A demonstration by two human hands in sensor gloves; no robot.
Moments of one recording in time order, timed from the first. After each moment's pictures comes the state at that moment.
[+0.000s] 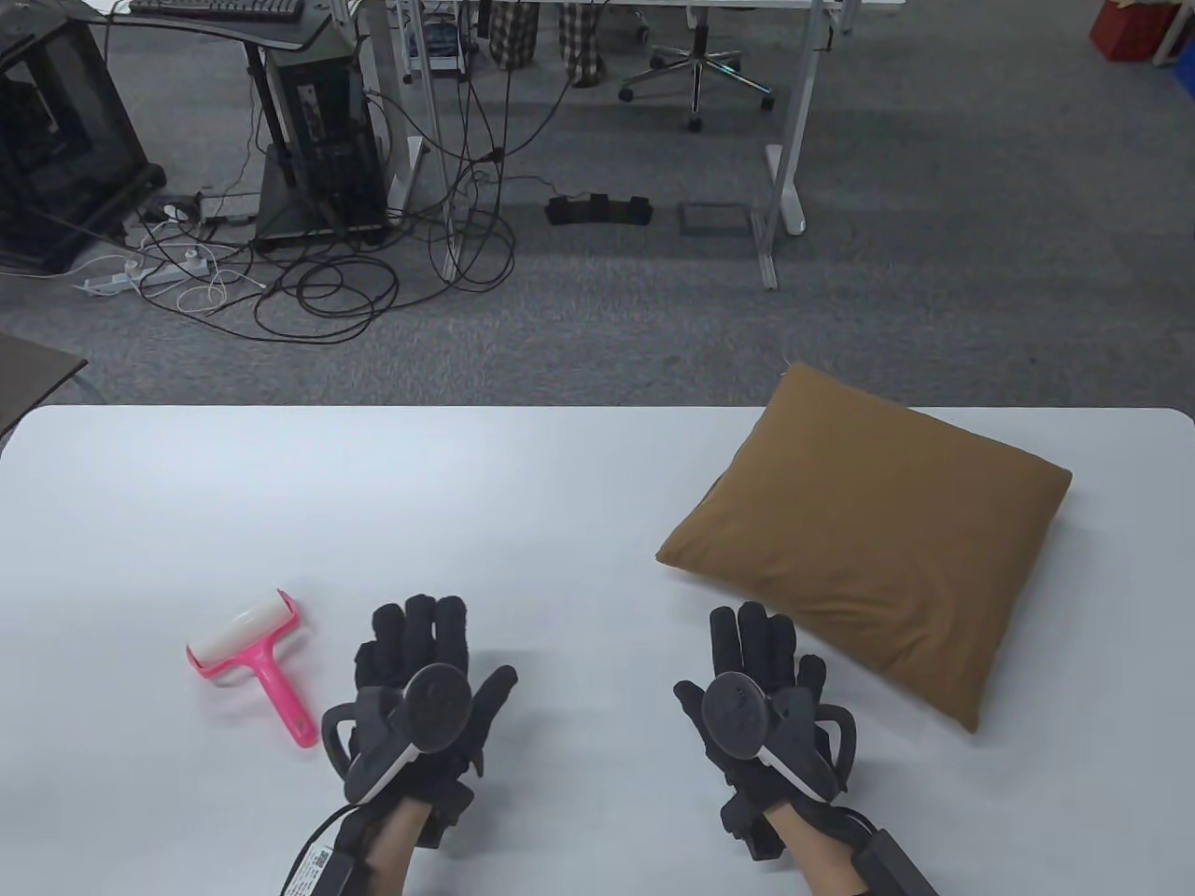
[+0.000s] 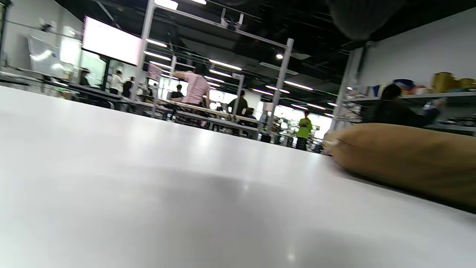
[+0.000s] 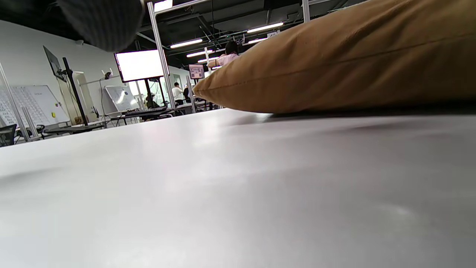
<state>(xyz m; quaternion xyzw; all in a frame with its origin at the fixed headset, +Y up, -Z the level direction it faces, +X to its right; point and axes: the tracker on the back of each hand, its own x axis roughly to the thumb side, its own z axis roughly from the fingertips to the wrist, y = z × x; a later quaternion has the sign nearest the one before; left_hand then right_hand) -0.173 -0.724 -0.312 0.06 -0.05 0.12 0.99 0.136 -0.735 -0.317 0.05 -0.04 0.99 0.08</state>
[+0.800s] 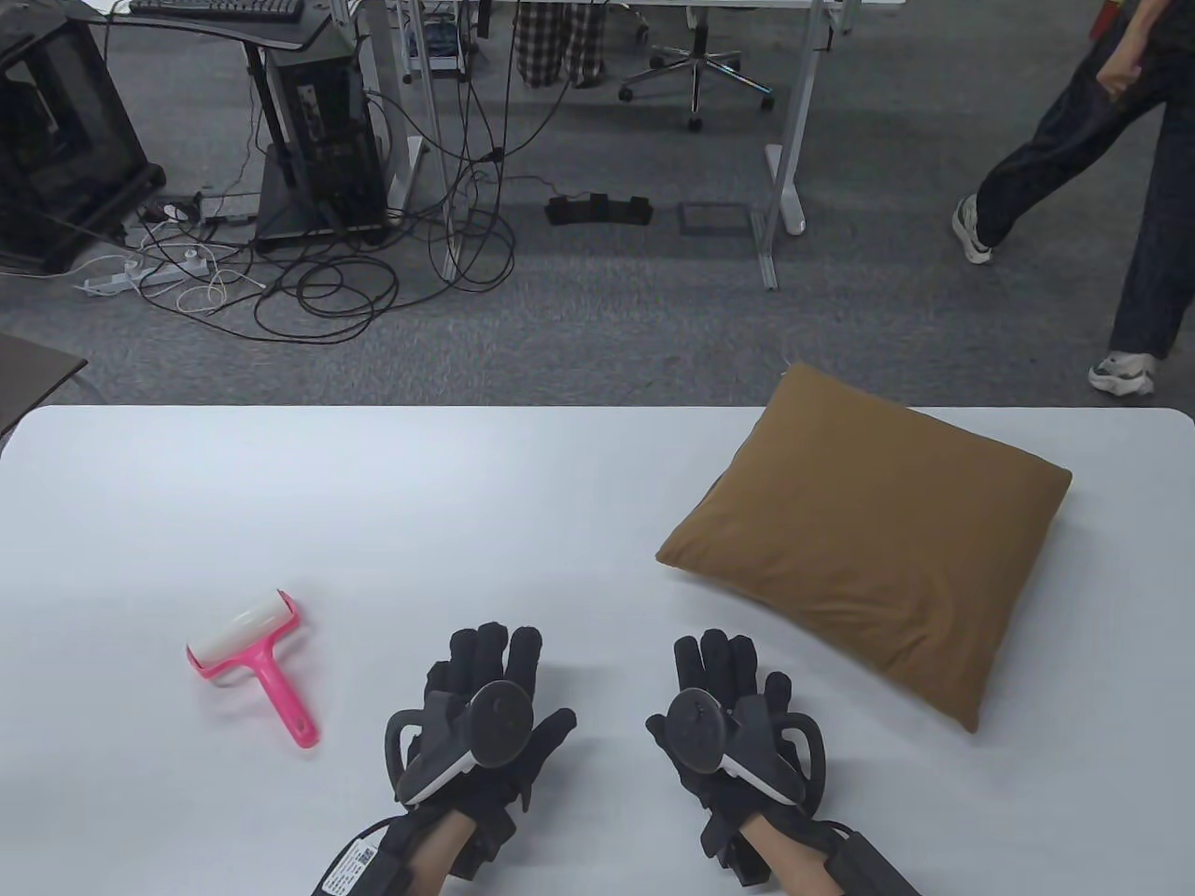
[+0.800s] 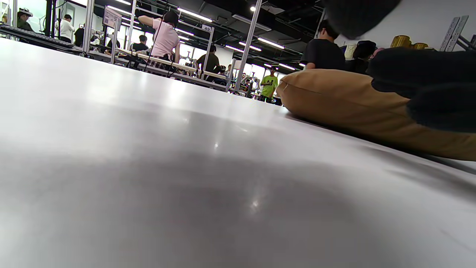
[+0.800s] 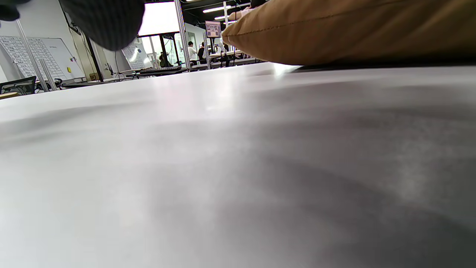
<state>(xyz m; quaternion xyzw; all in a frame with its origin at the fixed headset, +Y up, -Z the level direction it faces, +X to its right) -0.137 -0.749 -0.312 -0.02 -0.11 0.12 0.99 0.110 -0.754 -0.310 0.09 0.04 0.99 0.05</state>
